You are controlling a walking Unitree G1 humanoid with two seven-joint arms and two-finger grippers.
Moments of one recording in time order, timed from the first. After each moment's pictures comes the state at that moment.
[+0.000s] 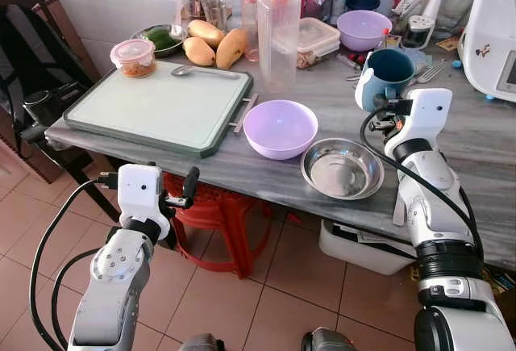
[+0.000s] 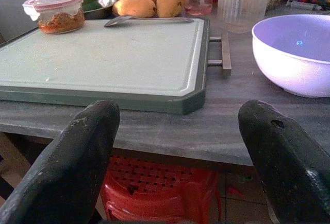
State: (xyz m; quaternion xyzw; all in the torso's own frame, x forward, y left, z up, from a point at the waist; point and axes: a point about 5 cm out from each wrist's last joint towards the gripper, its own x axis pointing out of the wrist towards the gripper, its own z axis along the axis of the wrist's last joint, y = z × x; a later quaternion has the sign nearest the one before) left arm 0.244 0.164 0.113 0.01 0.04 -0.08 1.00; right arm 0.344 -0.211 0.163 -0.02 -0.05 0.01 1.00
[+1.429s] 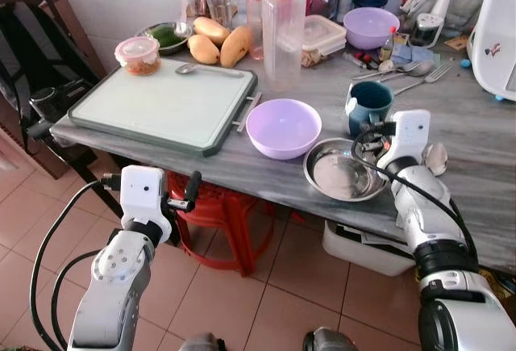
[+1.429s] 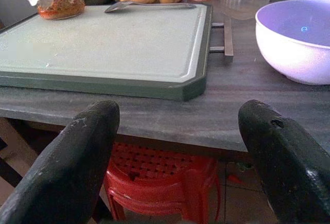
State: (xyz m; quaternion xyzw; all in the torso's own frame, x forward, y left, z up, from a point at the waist) left arm 0.241 0.161 0.112 0.01 0.06 -0.08 0.99; right arm 0.347 -0.217 0.121 -0.02 0.02 0.05 1.00
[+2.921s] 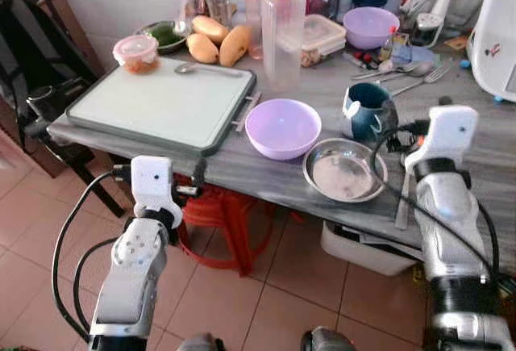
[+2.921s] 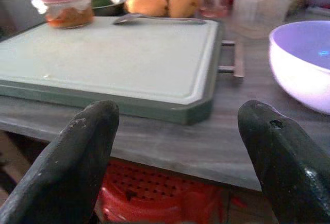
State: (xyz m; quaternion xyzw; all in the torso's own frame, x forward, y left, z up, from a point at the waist) left arm 0.264 0.152 0.108 0.00 0.03 -0.04 1.00; right arm 0.303 -0.222 0.165 -0.08 -0.12 -0.05 0.99
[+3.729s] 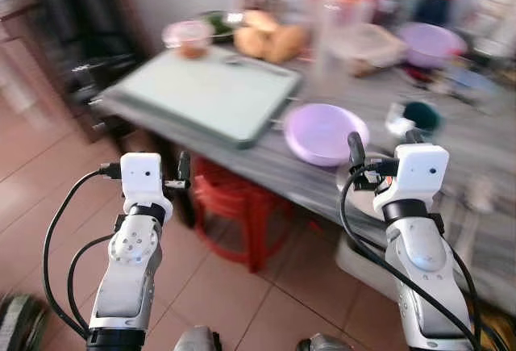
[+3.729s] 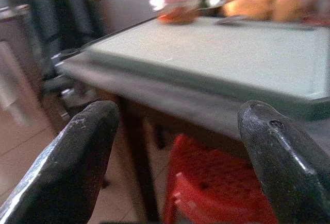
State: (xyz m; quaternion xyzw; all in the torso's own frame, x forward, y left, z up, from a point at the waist) left arm 0.268 0.163 0.107 0.03 0.02 0.01 1.00; right arm 0.248 -0.169 0.151 -0.06 -0.07 -0.02 1.00
